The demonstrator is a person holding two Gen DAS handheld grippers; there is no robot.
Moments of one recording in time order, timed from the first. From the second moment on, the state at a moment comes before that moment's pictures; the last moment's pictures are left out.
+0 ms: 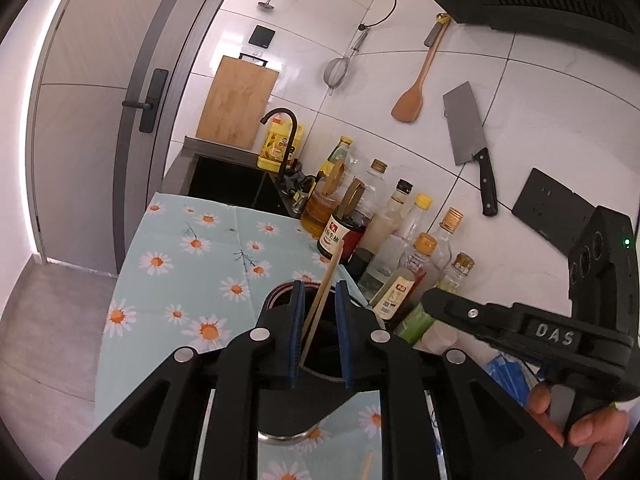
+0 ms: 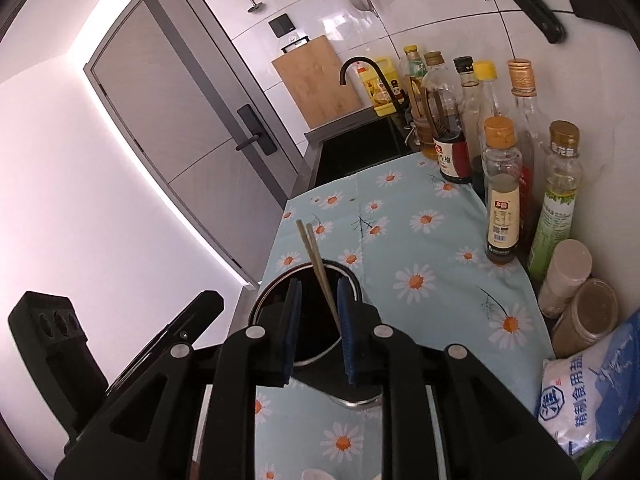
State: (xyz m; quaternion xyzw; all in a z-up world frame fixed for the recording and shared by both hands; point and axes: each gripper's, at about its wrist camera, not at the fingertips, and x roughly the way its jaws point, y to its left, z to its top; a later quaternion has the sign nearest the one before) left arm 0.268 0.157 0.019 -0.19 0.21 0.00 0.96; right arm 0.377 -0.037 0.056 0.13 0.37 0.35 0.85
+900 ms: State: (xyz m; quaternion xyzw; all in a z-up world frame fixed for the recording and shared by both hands) left arm 0.142 0.150 -0.043 -0.17 0.34 -0.07 0.92; right arm 0.233 -0.003 -0.029 -0.32 0.42 0.56 0.64
